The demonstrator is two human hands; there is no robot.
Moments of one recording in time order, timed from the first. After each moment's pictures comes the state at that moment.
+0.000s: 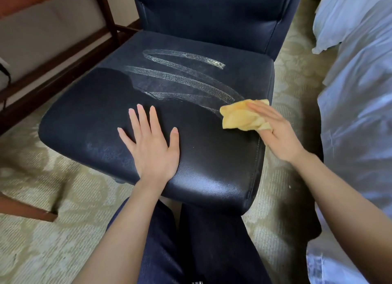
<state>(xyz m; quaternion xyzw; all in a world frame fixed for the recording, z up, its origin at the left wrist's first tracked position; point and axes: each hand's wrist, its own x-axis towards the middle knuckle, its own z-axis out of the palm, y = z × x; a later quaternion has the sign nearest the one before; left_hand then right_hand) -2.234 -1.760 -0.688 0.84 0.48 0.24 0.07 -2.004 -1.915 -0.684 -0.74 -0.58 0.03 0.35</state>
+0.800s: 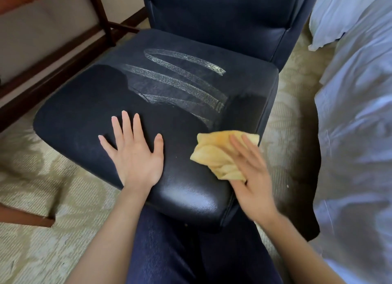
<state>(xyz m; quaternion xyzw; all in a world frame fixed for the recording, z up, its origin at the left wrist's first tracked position) -2.252 -1.735 -0.689 0.84 0.50 0.22 0.05 -2.127 -1.926 -0.691 -0.75 -0.48 0.01 0.45</state>
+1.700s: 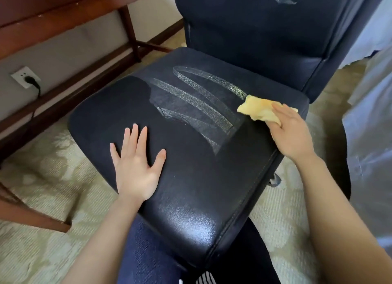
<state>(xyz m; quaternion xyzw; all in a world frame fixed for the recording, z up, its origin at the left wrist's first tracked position) -2.275 -1.699 -0.687 0.85 0.47 0.23 0.08 -1.984 -1.851 -0.667 -0.86 -0.41 -0.01 0.29</state>
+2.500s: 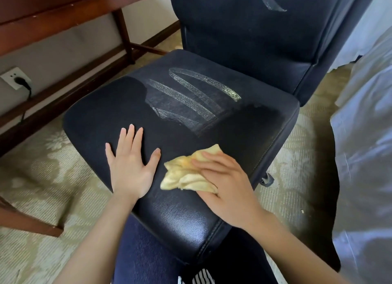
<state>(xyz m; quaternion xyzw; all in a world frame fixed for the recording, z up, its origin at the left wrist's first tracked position) -2.277 -1.694 -0.687 0.85 0.46 0.23 0.09 -2.140 -1.865 -0.660 -0.71 -0.63 -0.01 0.32</state>
